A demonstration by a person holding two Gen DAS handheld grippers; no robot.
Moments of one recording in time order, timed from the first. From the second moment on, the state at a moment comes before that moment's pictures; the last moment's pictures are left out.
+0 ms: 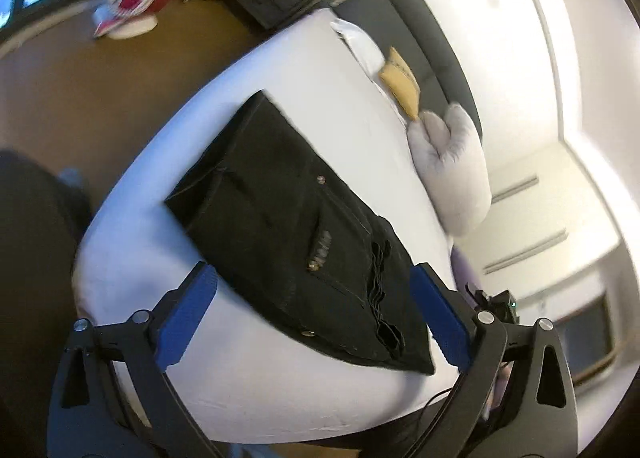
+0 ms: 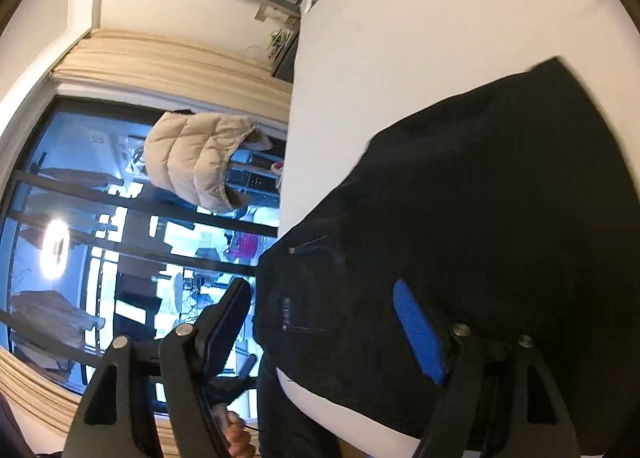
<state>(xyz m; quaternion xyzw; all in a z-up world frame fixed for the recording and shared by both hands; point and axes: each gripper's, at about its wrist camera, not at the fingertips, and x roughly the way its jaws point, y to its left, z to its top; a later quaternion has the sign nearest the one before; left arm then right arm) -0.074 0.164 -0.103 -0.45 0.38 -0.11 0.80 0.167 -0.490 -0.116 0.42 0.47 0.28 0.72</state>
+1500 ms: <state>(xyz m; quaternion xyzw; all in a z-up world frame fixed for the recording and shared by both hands) -0.021 0.187 -0.141 -0.55 0.35 -0.12 0.75 0.210 -0.422 -0.125 0.40 0.52 0.31 0.69</state>
